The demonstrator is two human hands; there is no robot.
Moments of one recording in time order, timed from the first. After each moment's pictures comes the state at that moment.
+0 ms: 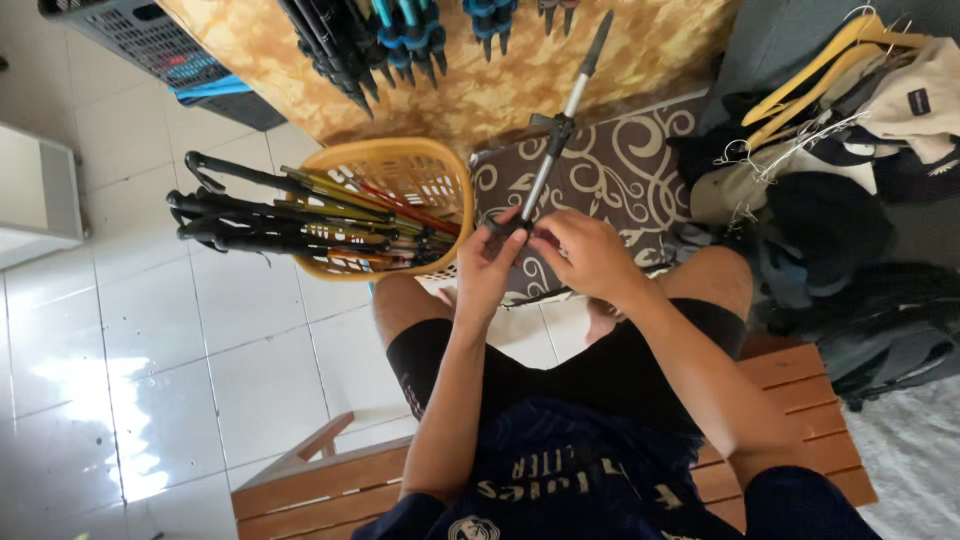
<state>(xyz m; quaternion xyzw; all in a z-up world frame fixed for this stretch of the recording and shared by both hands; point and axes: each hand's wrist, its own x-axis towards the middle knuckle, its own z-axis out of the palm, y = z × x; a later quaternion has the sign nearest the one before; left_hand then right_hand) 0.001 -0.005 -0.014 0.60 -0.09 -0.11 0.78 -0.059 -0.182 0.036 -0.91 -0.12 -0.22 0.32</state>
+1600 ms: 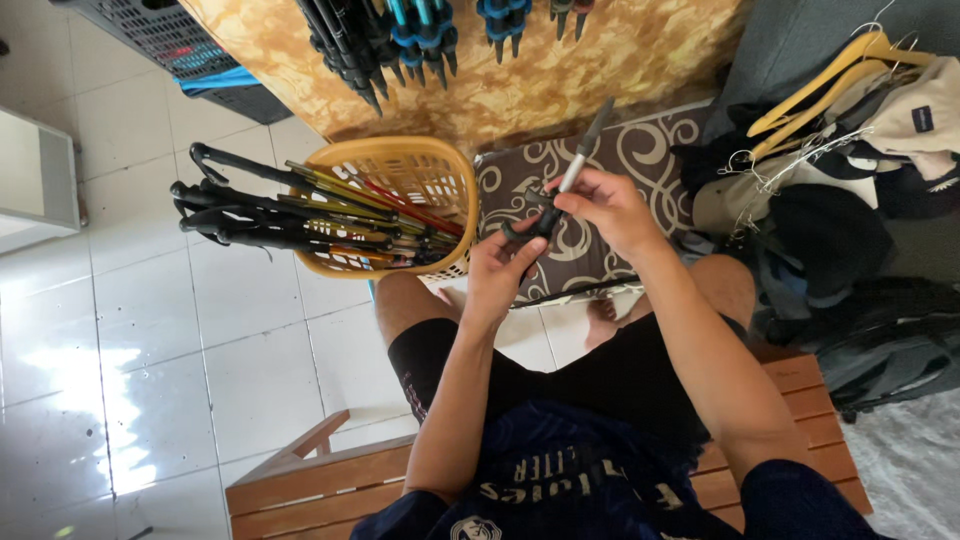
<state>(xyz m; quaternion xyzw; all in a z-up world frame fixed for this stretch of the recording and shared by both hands) -0.005 -0.013 -0.022 0.52 -0.07 -0.17 0.84 -0.011 -0.219 0.015 -0.65 0.04 -0.10 0.76</state>
